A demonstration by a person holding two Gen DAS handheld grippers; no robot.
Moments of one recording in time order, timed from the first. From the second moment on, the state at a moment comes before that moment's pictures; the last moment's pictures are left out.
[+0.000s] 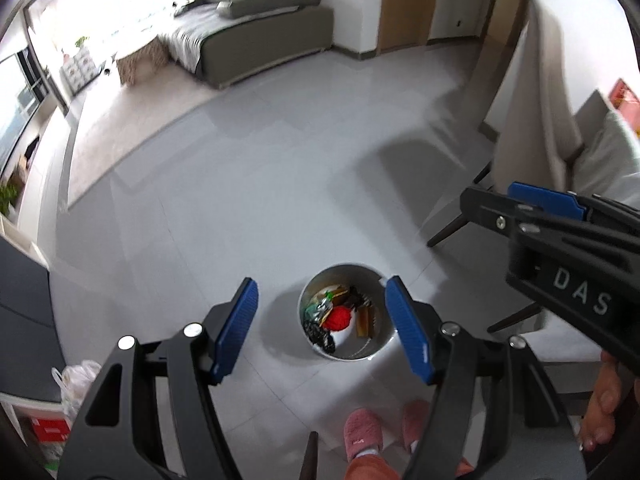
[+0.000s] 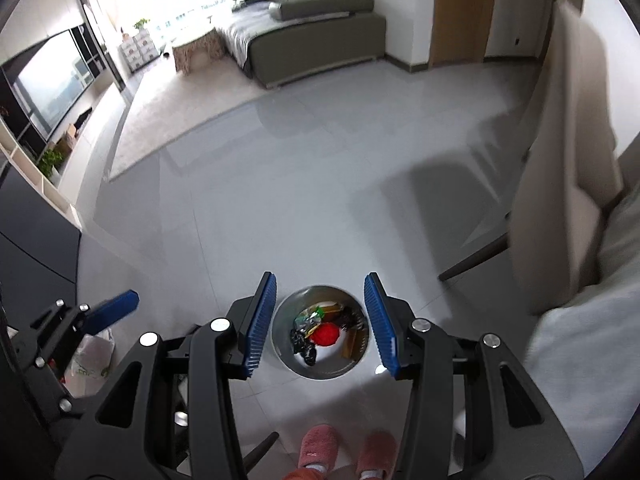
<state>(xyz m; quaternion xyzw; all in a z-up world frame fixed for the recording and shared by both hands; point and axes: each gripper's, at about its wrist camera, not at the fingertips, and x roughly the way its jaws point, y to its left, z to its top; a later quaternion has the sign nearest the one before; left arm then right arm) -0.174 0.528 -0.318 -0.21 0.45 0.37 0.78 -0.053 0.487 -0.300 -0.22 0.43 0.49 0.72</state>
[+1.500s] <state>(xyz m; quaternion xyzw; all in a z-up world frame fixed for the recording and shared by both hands) 0.130 -0.049 -0.167 -0.04 0.44 -0.06 0.89 0.173 -0.238 -0.174 -0.04 0.44 0.08 0.89</state>
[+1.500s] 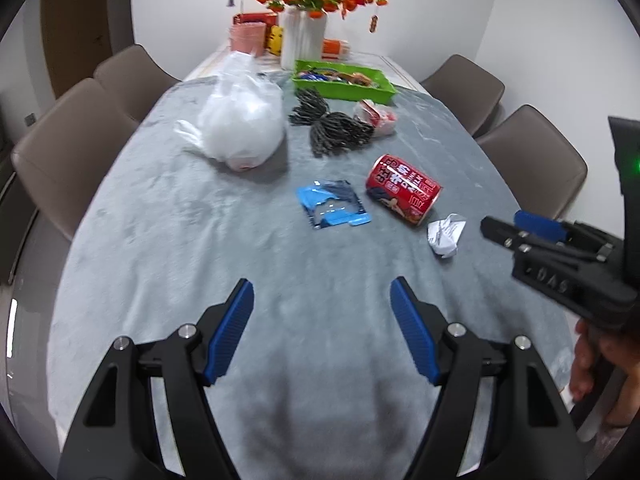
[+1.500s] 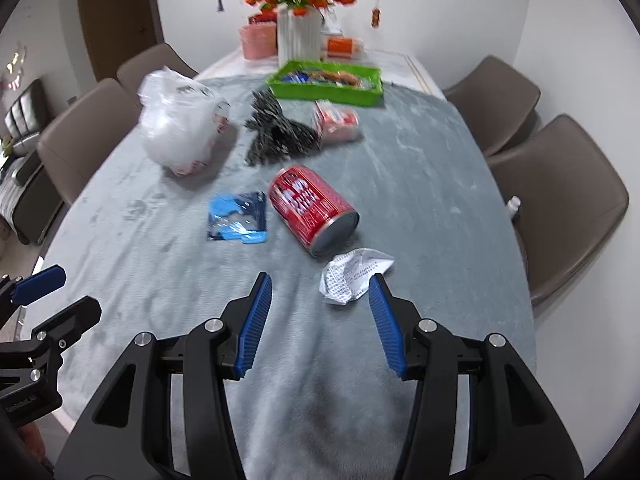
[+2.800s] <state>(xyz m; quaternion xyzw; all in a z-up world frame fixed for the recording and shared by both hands) 0.232 -0.170 -0.210 -0.11 0.46 0.05 0.88 0.303 -0.309 -0.232 -0.11 0.45 0.20 0.86</state>
